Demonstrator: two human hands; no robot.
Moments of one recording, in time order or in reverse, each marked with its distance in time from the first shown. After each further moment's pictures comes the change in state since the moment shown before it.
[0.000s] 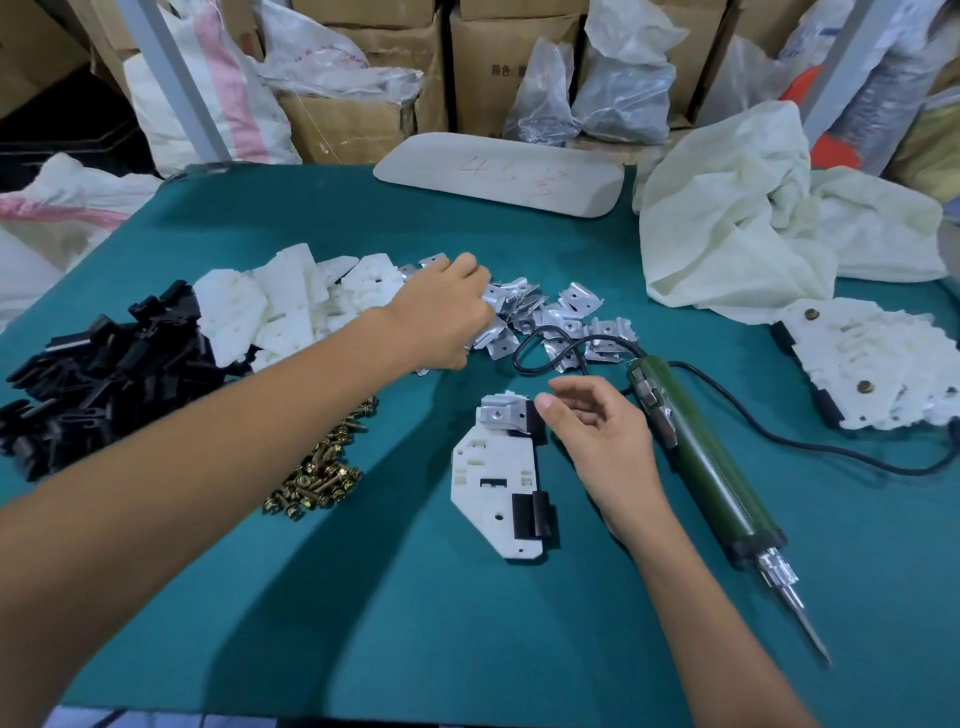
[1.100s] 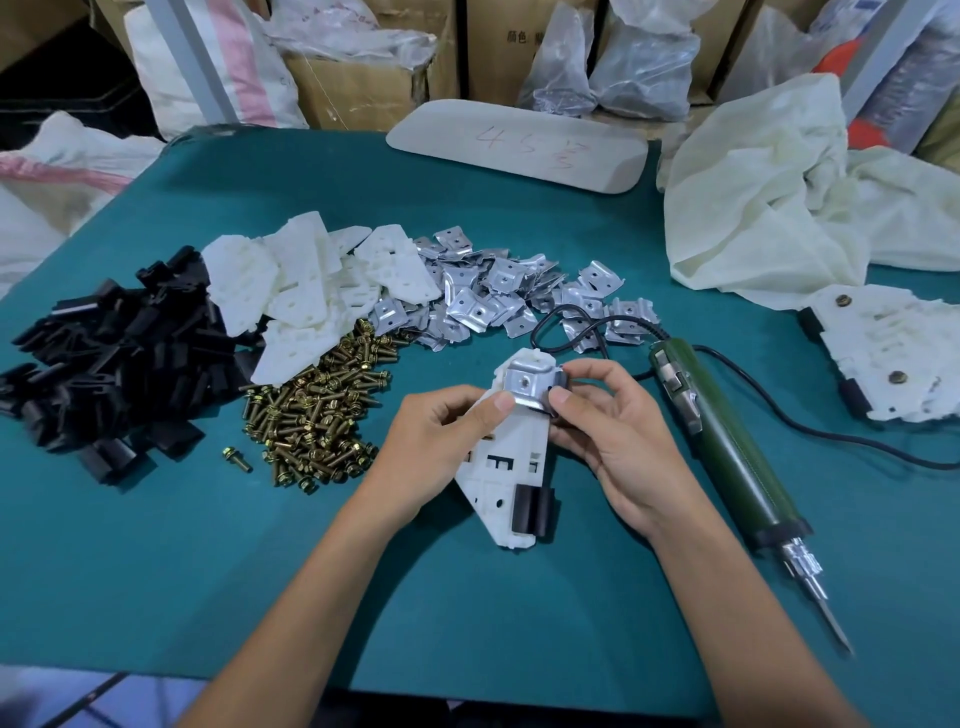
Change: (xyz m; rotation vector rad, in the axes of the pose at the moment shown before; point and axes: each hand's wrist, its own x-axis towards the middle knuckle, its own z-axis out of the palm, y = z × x) left_hand -0.113 0.102 0.021 -1.965 0.286 -0.567; right_hand -0.012 -0.020 0.002 0.414 -0.269 0.219
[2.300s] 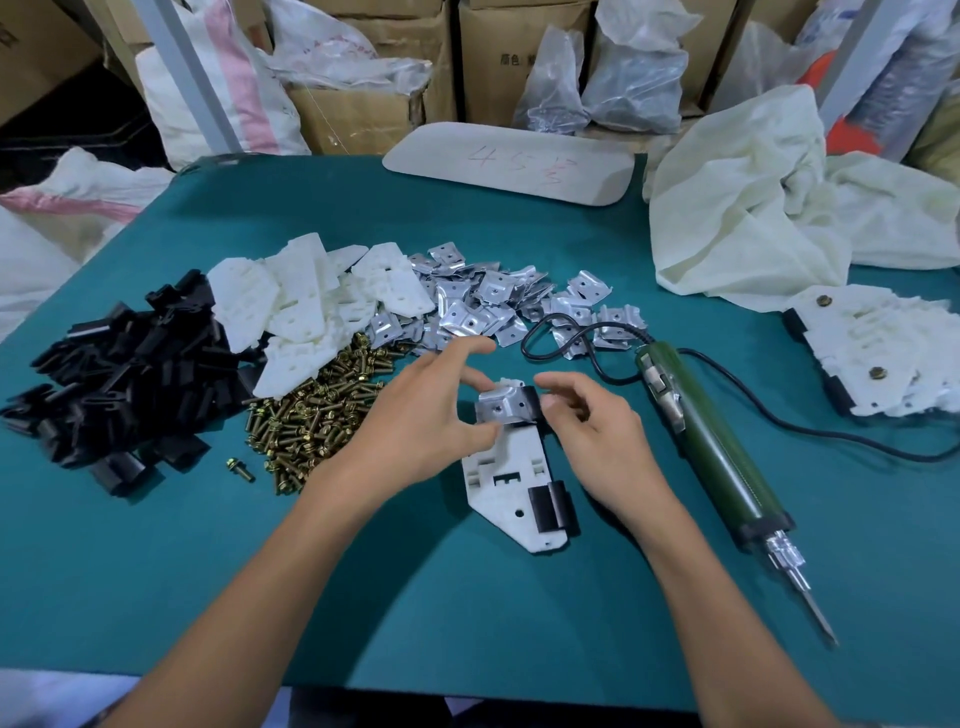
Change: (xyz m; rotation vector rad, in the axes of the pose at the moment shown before) left_hand 0.016 0.035 -0.012 0.822 -0.066 0.139; right_hand 0.007 0.011 -0.010 -0.734 0.126 -0.228
